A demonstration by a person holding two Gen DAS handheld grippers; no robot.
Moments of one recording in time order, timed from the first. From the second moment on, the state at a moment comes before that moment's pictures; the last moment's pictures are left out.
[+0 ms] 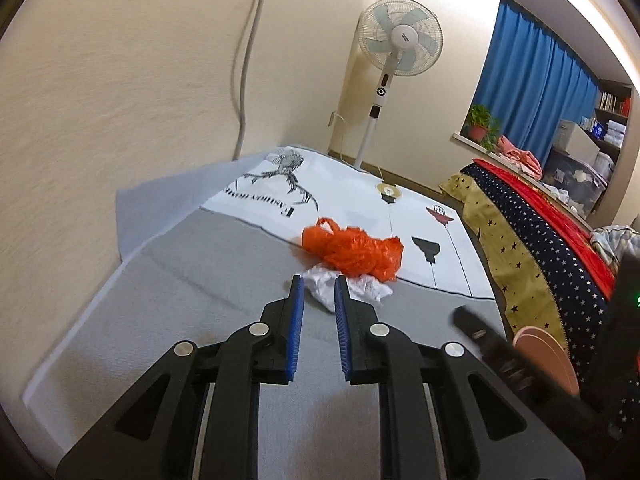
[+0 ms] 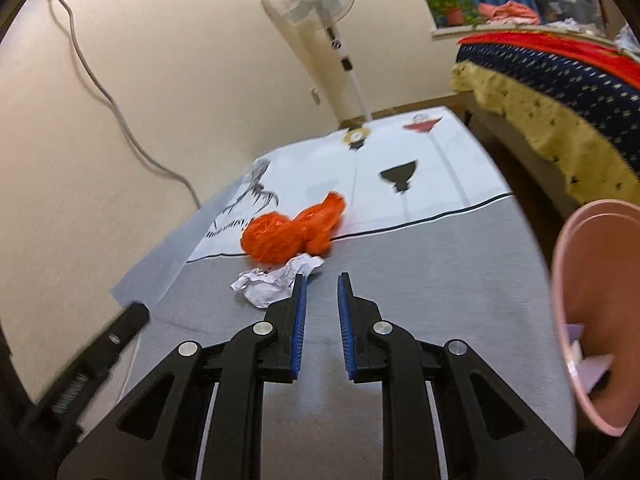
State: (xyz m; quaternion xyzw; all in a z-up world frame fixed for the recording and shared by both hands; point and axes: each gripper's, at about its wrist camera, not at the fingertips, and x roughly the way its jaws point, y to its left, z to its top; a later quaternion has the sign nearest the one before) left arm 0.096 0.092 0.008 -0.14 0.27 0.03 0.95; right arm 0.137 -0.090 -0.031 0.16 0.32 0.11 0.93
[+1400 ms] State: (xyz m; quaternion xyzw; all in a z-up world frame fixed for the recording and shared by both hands) left arm 0.249 0.087 -0.025 -0.10 0.38 -0.15 0.90; right arm 0.173 -0.074 -0.067 0.14 0.38 0.13 0.91
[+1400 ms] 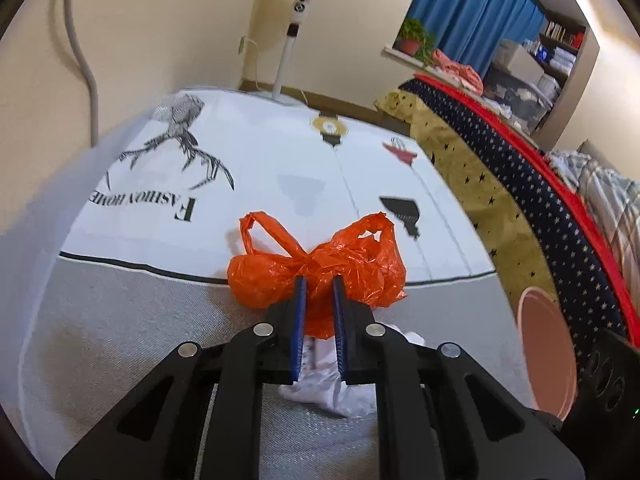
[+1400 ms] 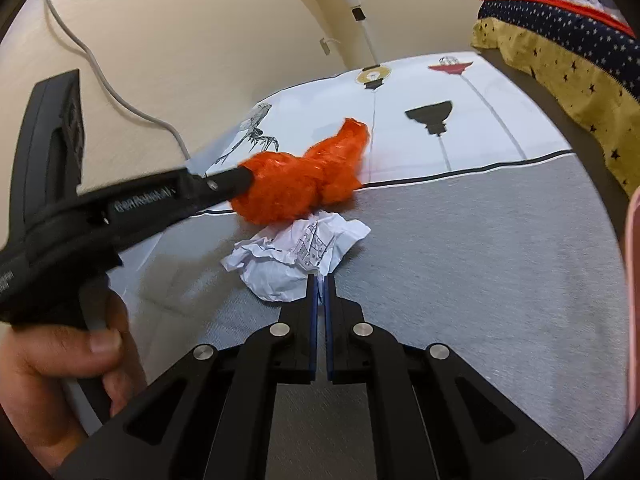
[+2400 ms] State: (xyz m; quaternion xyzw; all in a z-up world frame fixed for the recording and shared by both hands) left arm 0.119 0.062 0.040 -0.10 0.30 -0.10 0.94; right arm 0.050 -0.180 0.054 0.08 0.26 -0.04 0.96
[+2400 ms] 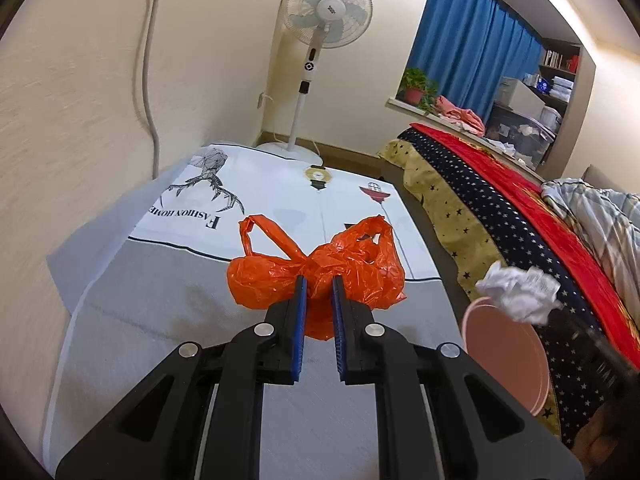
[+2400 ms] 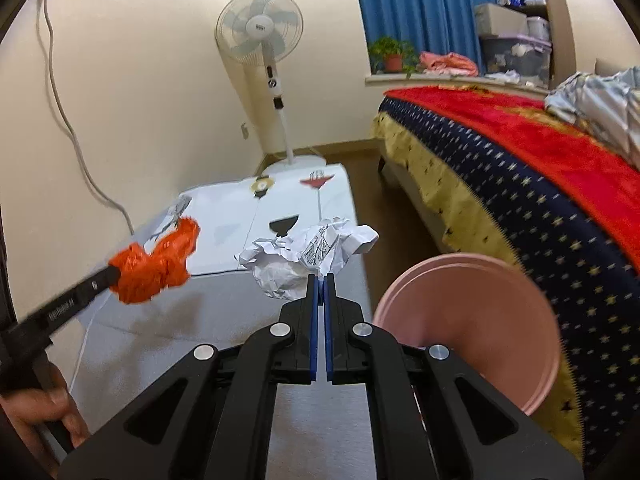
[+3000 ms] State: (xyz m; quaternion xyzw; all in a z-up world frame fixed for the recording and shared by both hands) left arm 0.079 0.025 0.038 -0.07 0.30 -0.12 0.94; right arm 0.009 -0.206 0.070 0.06 0.24 -0.10 0.96
